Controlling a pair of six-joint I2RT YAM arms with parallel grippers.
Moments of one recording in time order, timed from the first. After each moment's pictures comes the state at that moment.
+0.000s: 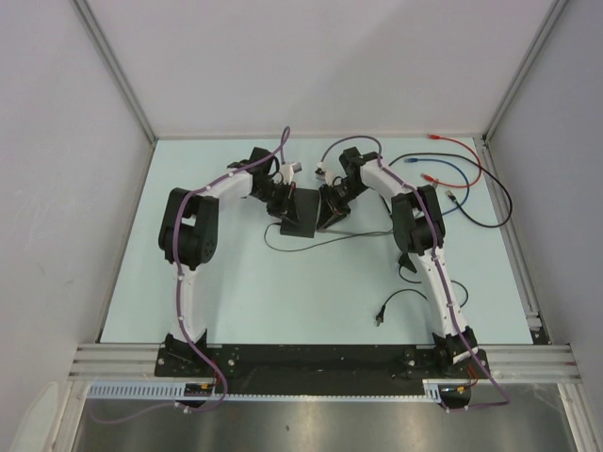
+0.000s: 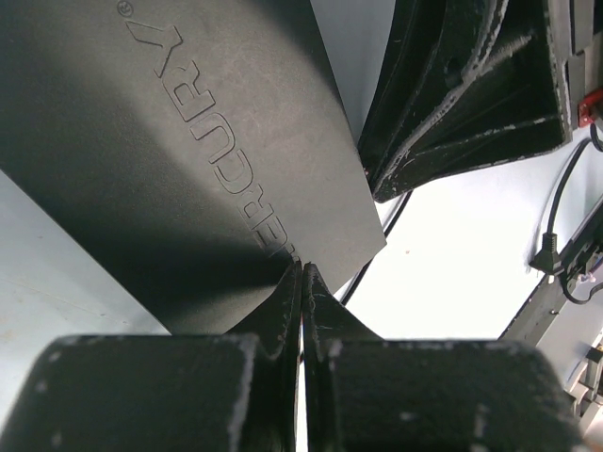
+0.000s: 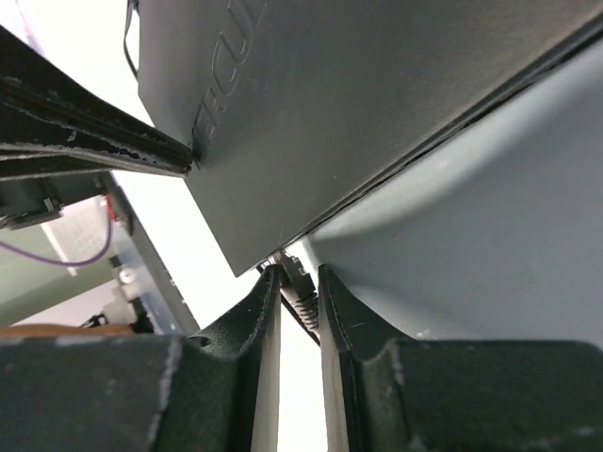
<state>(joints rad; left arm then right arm) -0.33 2.17 1.61 -0.62 0.67 -0.03 0.40 2.59 2.17 -1.03 -0.89 -0.06</state>
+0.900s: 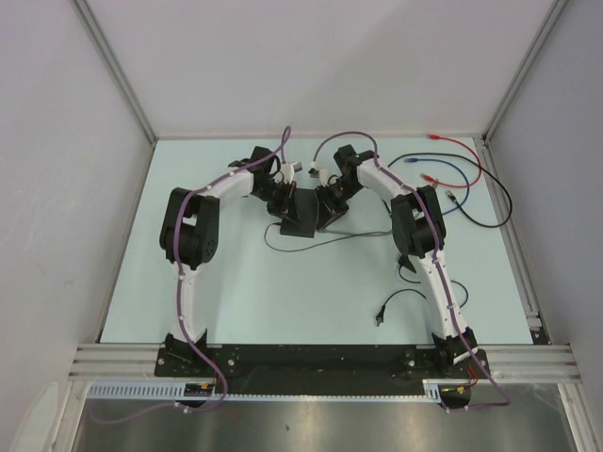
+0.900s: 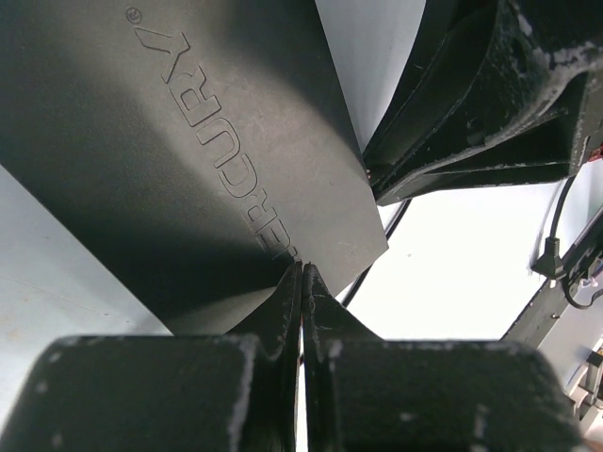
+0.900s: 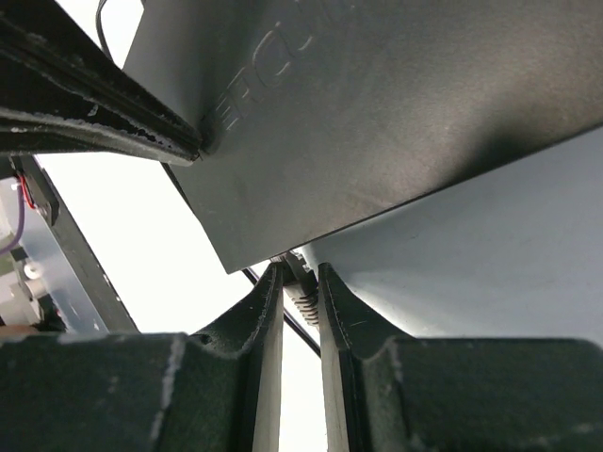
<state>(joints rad) -0.33 2.18 1.63 -0.65 0.65 -0.04 0.43 2.52 2.14 -1.01 -0.77 -0.18</state>
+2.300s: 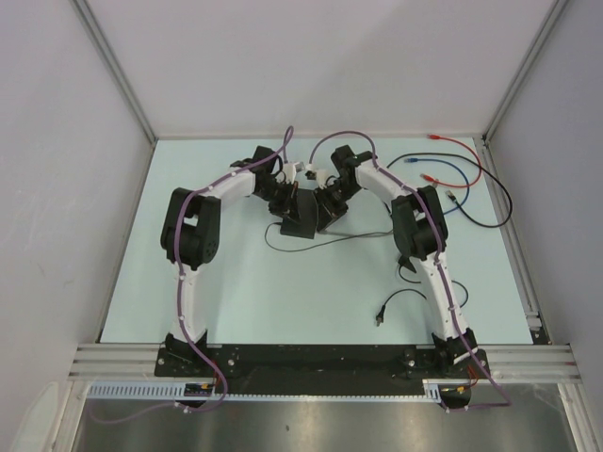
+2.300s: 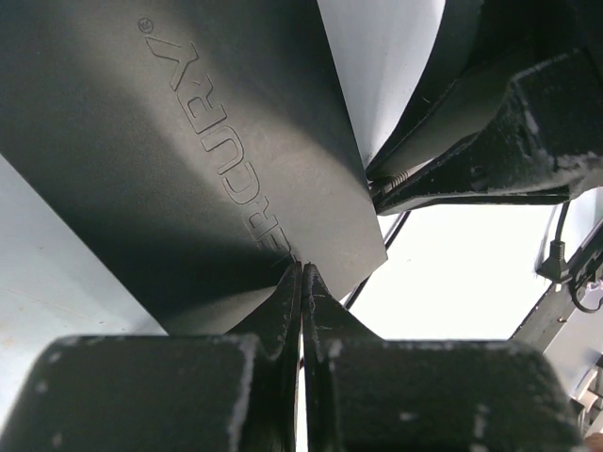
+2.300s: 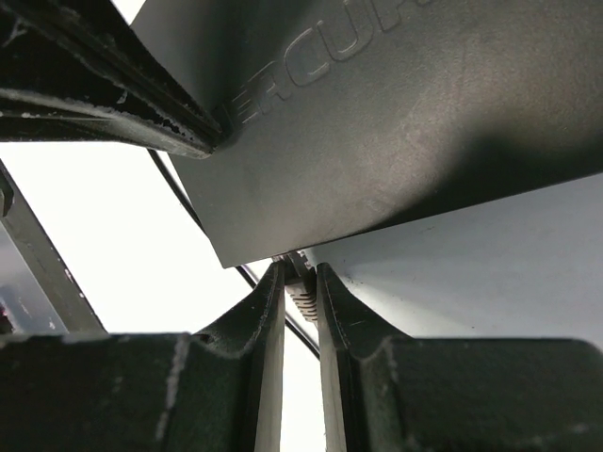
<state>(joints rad) -0.34 2.18 1.64 -0.64 0.63 -0.04 0.45 2.46 2.07 -0.98 -0.71 -0.25</state>
